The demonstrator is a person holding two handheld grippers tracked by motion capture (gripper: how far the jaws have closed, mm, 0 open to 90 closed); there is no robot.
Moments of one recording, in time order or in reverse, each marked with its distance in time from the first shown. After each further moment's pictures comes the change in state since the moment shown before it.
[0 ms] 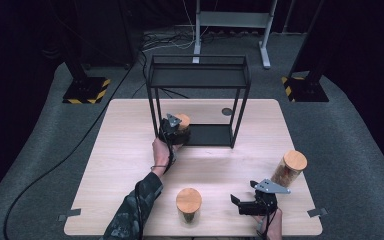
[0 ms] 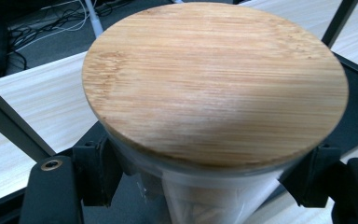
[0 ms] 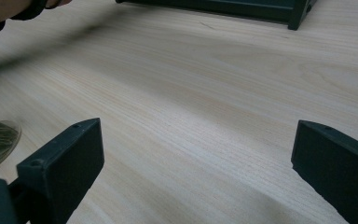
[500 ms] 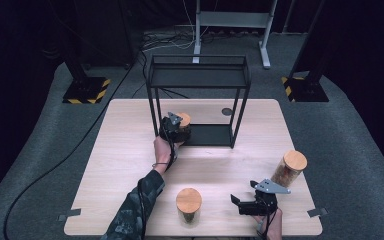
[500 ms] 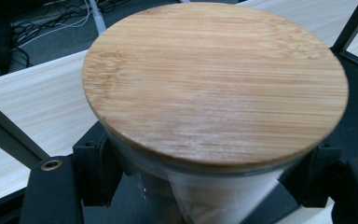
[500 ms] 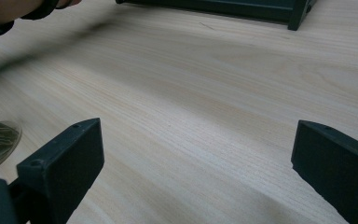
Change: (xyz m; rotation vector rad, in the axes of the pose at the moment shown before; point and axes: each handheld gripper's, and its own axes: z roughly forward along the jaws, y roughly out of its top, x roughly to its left) left arm 0.001 0.003 0.011 0.015 0.013 -0.001; right arm 0.000 0.000 0.000 -0.002 0.002 0.002
